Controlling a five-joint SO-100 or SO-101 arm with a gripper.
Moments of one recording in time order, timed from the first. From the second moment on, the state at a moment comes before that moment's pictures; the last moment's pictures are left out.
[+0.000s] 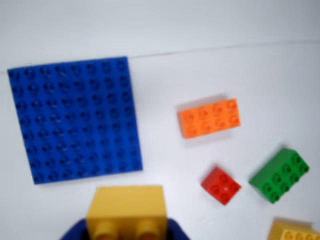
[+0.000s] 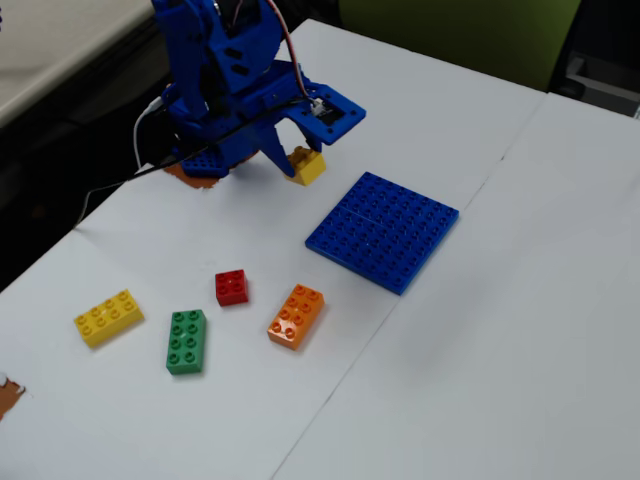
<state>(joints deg) 13.6 95.5 64.2 95.4 -99.6</state>
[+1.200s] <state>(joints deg) -2.1 72.0 50.0 93.3 -89.8</state>
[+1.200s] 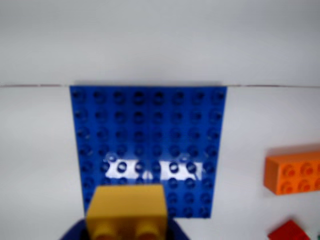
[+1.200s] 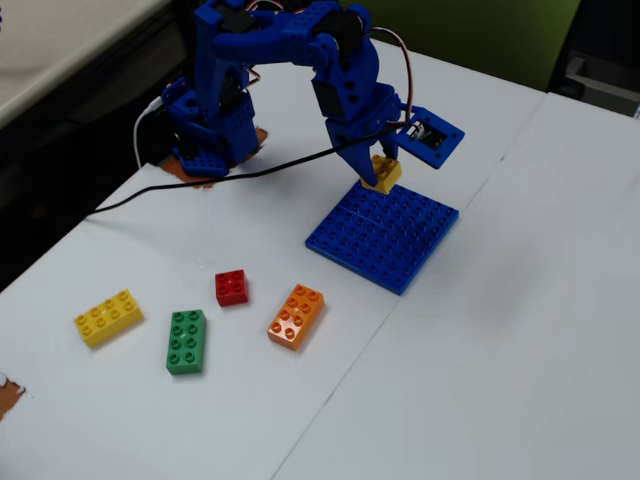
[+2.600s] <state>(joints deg) -1.0 64.7 40.1 97.8 -88.2</state>
